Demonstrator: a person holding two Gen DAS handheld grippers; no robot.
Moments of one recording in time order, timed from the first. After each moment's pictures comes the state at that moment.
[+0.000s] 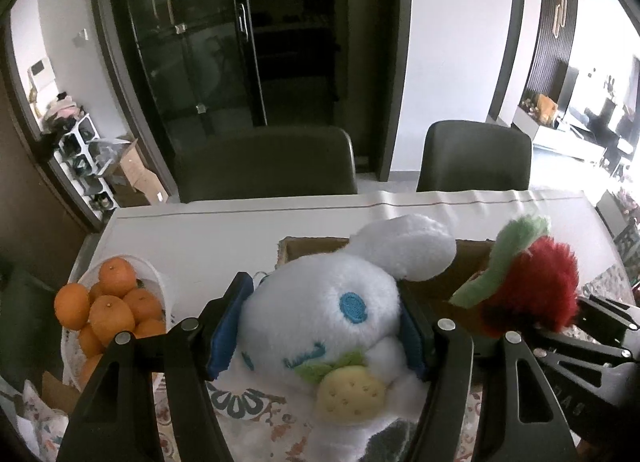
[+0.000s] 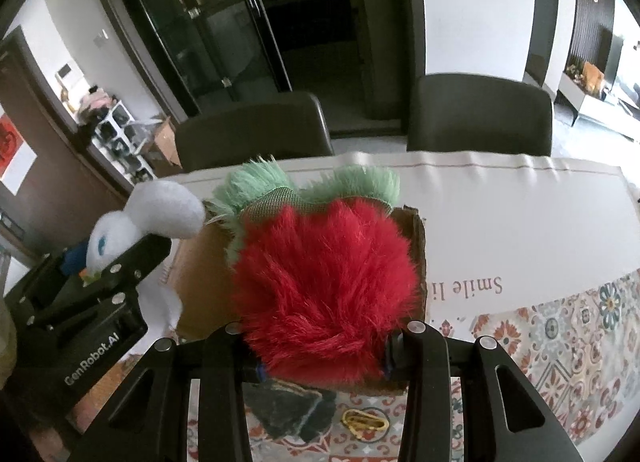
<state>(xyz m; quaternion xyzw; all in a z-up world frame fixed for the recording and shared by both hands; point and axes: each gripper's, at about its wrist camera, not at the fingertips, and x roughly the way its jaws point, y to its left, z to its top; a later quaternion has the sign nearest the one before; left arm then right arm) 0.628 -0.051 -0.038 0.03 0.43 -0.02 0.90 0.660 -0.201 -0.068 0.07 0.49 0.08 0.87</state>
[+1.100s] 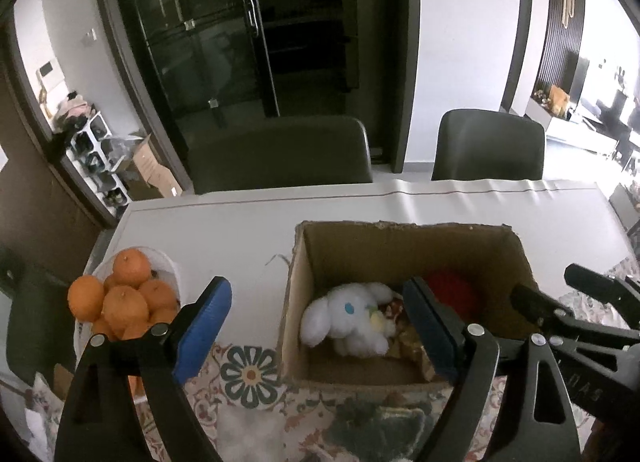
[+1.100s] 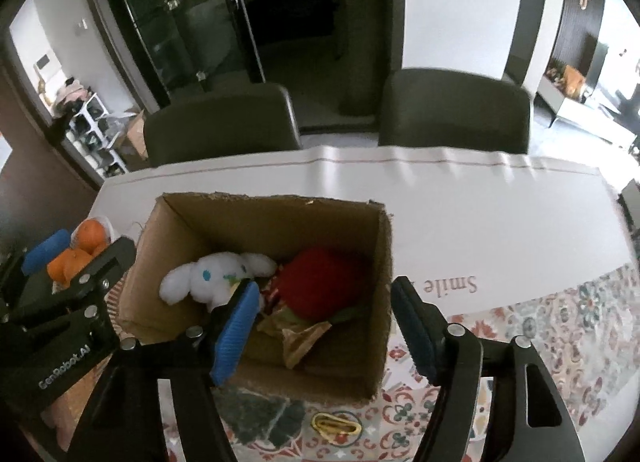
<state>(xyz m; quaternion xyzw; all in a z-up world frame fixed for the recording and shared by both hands) 0.615 -0.043 -0.038 0.04 0.44 0.00 0.90 0.657 -0.206 -0.073 0.04 0.49 0.03 0.87</state>
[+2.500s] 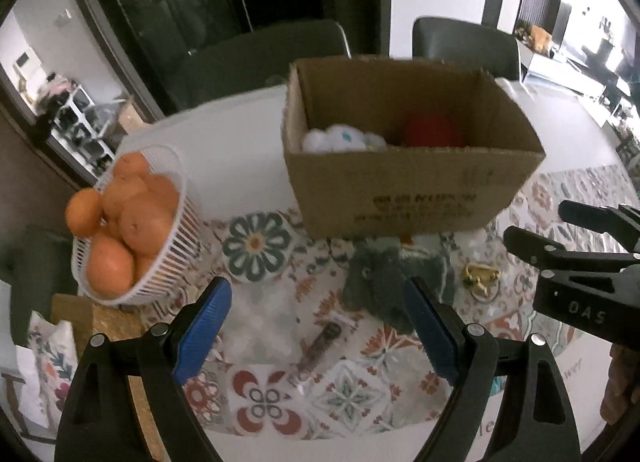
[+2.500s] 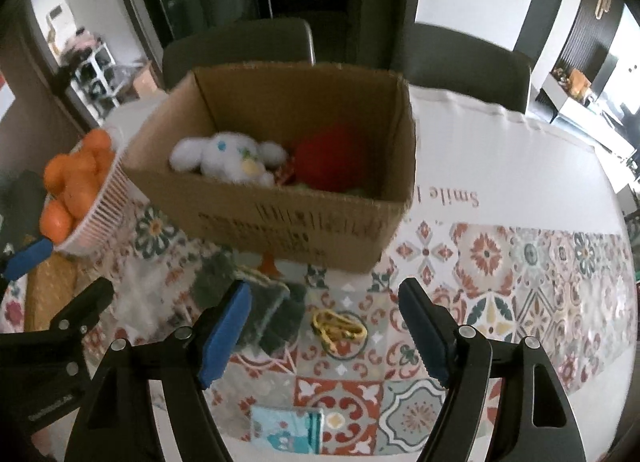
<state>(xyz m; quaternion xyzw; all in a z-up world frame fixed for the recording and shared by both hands) 0.506 -0.024 -0.102 0.08 0.53 -0.03 0.85 0.560 -0.189 -0.125 -0.01 0.54 0.04 0.84</state>
